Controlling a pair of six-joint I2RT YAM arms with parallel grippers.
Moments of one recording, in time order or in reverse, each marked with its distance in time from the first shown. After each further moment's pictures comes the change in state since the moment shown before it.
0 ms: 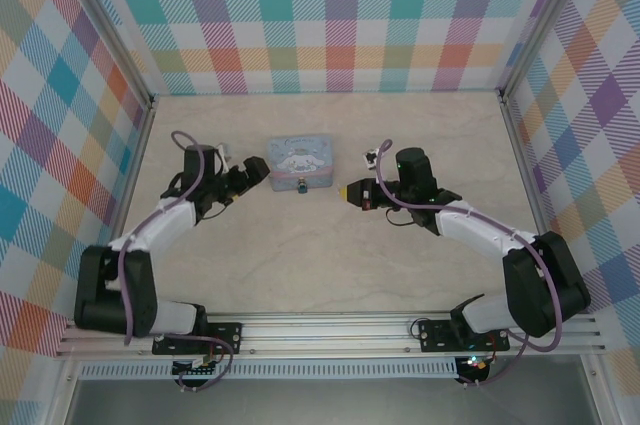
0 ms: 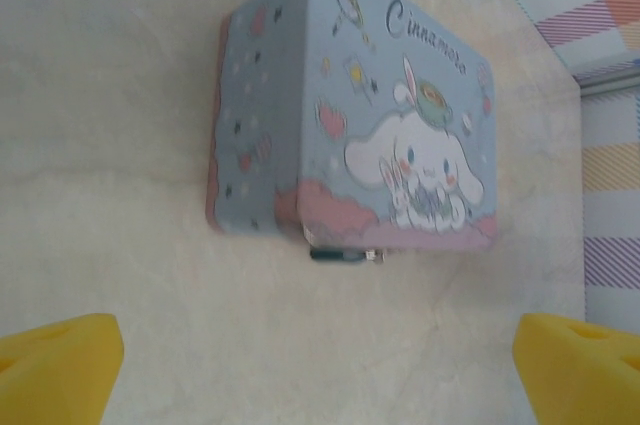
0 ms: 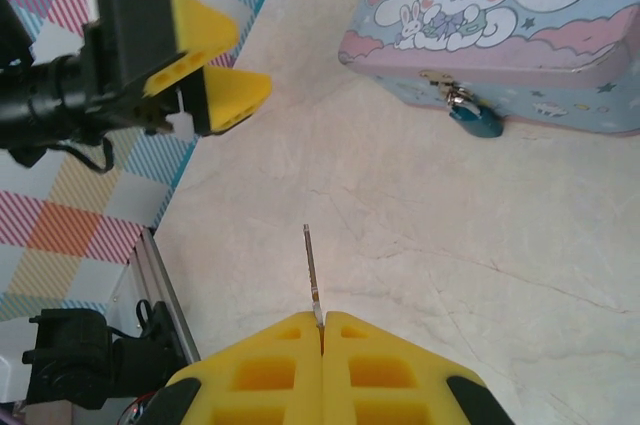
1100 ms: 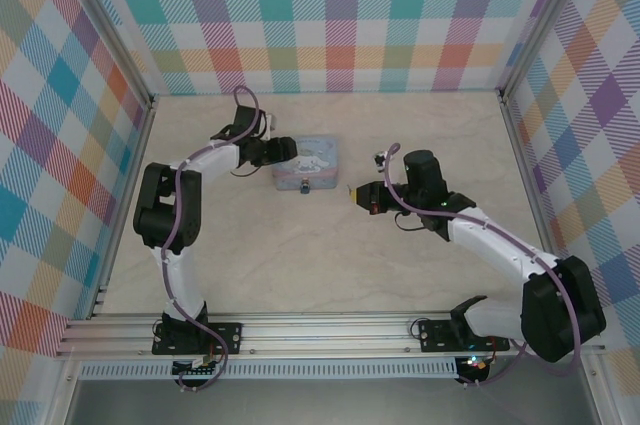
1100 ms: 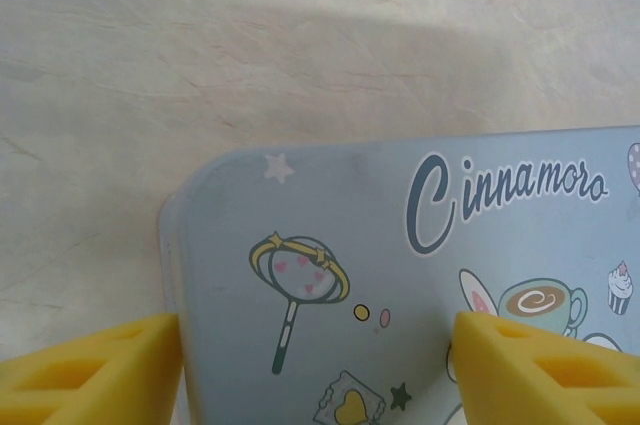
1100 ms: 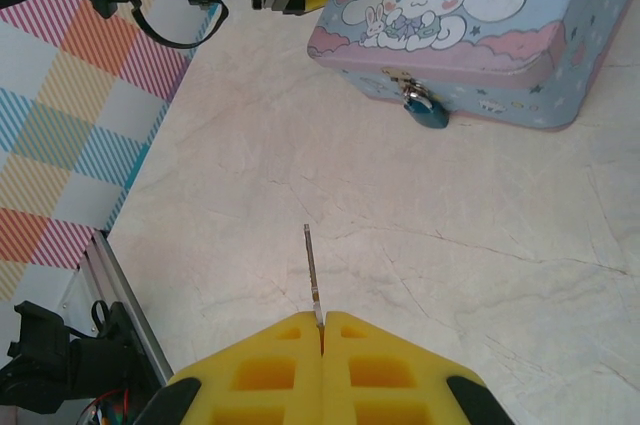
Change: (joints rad) left arm -0.146 0.568 0.574 -0.185 -0.116 0.307; right arm -0.013 -0.140 0.001 -0.201 0.100 -0.075
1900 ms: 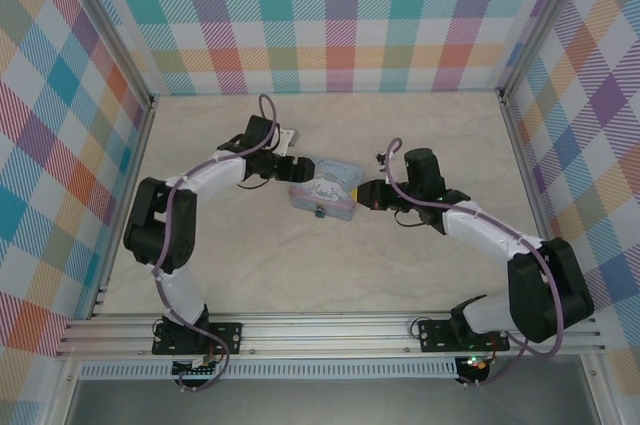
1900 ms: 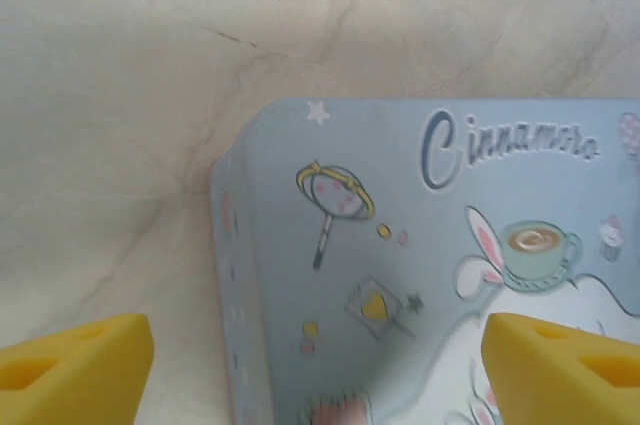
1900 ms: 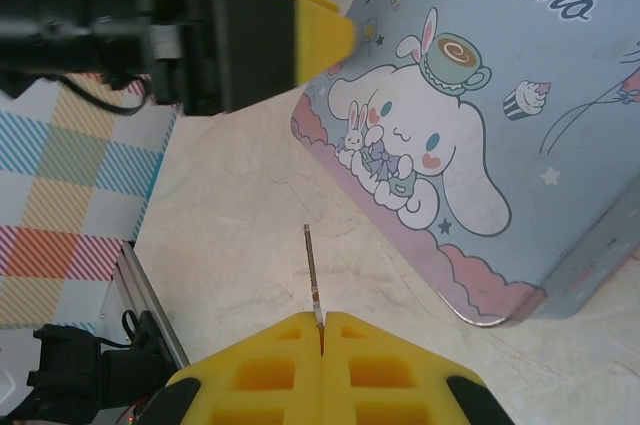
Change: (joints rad) left arm -0.108 -0.186 -0.129 -0.083 0.047 0.181; right arm -0.050 0.119 -0.011 0.099 -0.095 0.092
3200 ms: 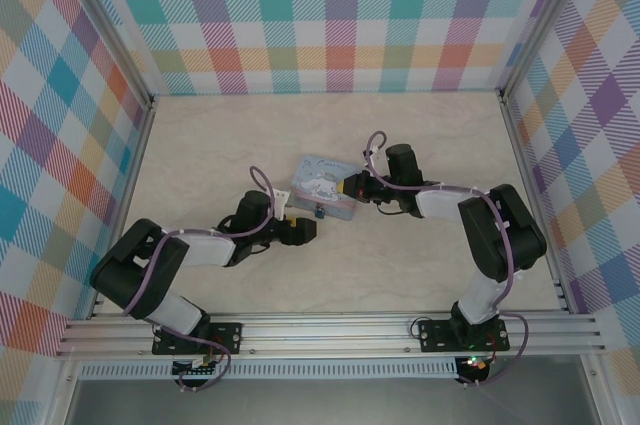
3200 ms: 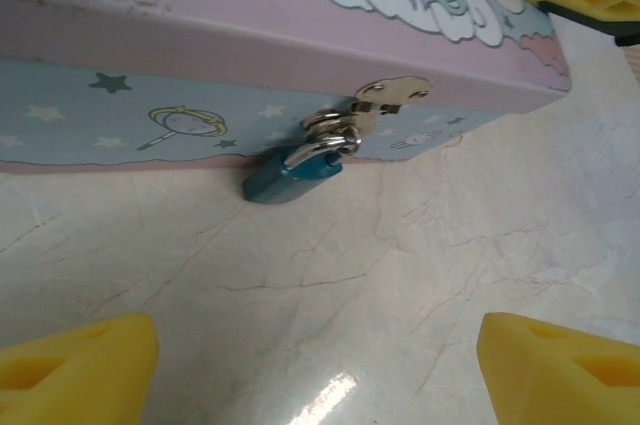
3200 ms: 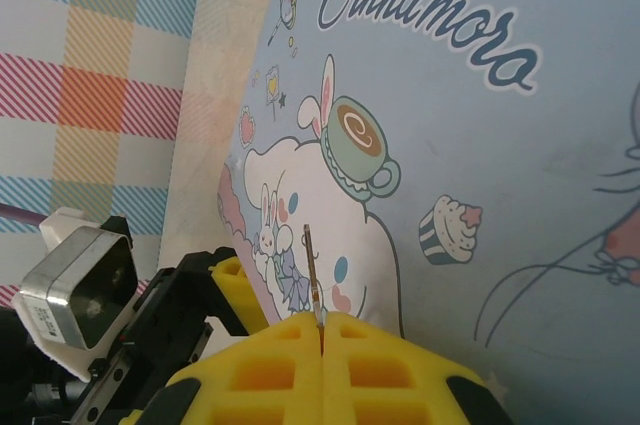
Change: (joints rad) left arm -0.175 -0.262 -0.801 0.837 0.038 -0.249; right arm 0.000 0.370 0.090 0.282 -0.056 0.170
